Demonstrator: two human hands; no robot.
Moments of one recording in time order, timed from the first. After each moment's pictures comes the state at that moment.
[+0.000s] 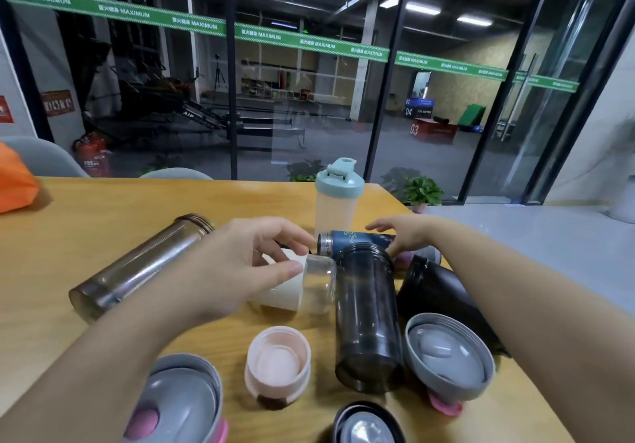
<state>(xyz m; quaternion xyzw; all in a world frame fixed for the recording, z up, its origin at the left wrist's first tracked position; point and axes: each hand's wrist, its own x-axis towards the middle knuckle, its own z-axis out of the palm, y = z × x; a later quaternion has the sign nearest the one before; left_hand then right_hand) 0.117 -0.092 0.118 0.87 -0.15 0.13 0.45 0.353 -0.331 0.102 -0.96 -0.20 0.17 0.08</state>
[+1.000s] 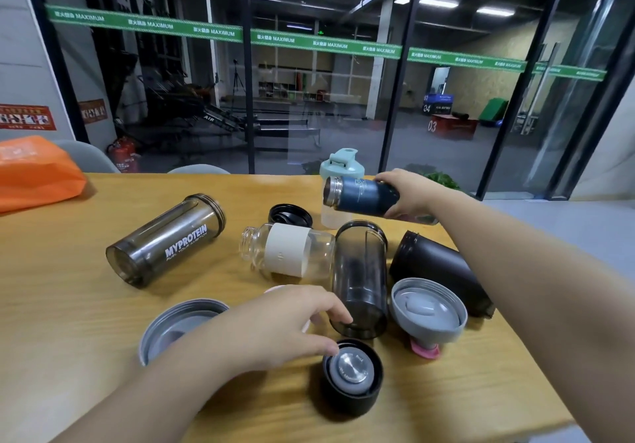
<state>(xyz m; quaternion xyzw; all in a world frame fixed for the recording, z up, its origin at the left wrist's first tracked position) 0.067 -0.154 0.080 0.96 -0.17 -0.04 0.24 0.310 -0.337 0.136 -0.96 -0.27 -0.06 0.06</state>
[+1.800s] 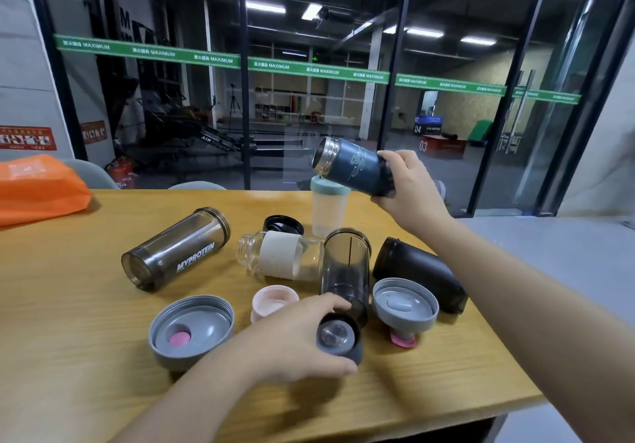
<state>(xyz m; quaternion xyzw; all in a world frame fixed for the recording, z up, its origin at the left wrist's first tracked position) 0.049 -0.182 0.052 0.94 -0.12 0.00 0.32 0.221 -0.354 0.149 -0.88 -0.27 -0.33 0.20</state>
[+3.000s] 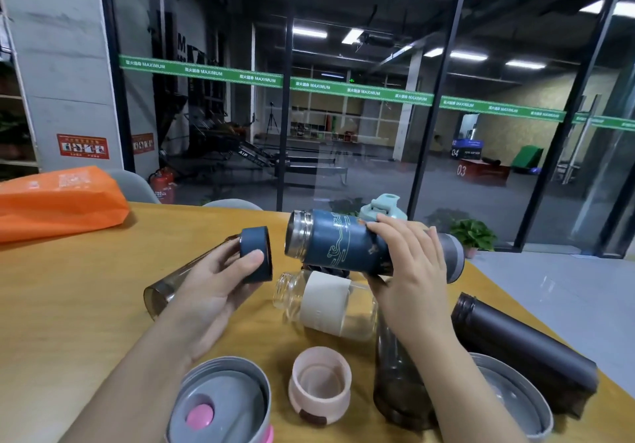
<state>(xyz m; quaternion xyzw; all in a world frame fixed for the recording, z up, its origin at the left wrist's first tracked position) 0.096 -0.042 0.077 0.55 0.00 0.20 0.81 0.204 -0.263 0.084 -0.78 -0.35 -0.46 0.26</state>
